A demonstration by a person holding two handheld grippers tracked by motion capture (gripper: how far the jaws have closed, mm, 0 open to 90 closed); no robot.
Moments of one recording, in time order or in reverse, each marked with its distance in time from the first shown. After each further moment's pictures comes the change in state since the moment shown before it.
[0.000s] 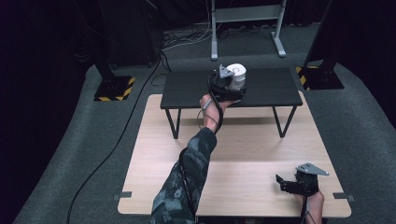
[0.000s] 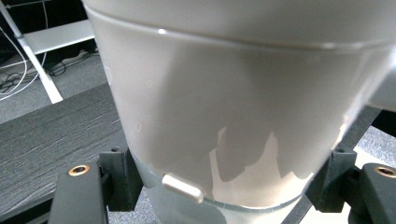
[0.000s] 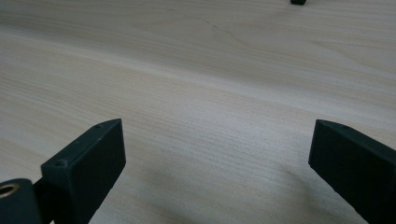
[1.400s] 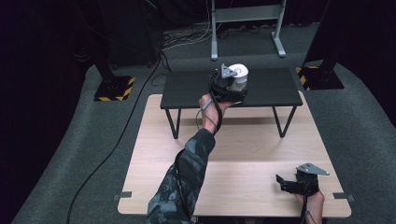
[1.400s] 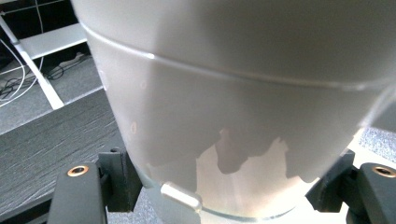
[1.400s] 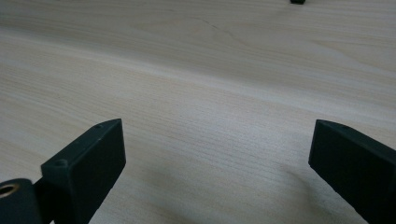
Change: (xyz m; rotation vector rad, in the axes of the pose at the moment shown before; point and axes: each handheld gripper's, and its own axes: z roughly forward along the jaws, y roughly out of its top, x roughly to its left) left arm -0.011 0.015 -0.017 0.024 -0.016 0.045; right arm -0.001 0.000 0.000 0.002 0.003 0.009
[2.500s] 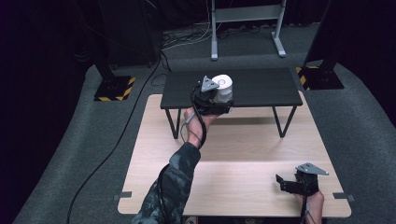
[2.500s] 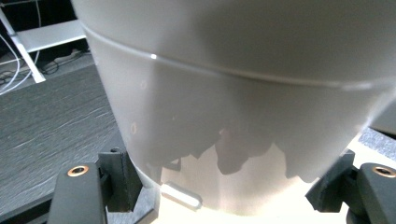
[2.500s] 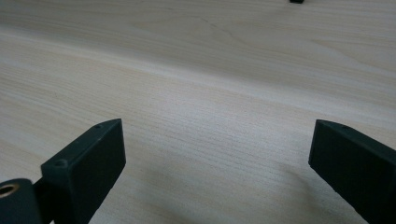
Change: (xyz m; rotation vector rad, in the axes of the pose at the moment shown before) left arm 0.012 -0.039 -0.050 -0.040 -0.030 -0.053; right arm 0.002 0.001 0.001 0.005 -0.007 0.000
